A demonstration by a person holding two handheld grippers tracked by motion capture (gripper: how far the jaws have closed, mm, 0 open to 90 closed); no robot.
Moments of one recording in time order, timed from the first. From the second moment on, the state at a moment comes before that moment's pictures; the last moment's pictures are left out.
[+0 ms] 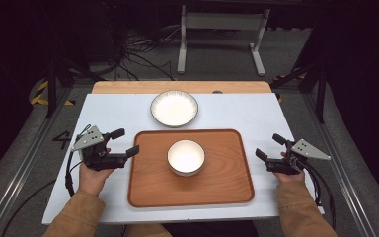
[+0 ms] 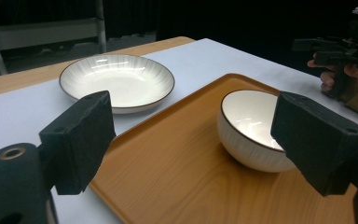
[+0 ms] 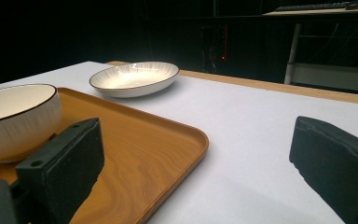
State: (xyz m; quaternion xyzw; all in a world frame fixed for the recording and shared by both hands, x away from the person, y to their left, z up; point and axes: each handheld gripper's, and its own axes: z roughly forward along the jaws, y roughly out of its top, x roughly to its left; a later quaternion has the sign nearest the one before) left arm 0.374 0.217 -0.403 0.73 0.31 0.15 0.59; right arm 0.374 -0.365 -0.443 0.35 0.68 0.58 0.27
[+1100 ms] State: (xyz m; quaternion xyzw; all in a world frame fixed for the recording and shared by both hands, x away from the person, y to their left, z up) left arm 0.379 0.259 -0.463 0.71 0.39 0.17 0.57; right arm 0.374 -0.362 -0.446 0.34 0.69 0.58 0.27
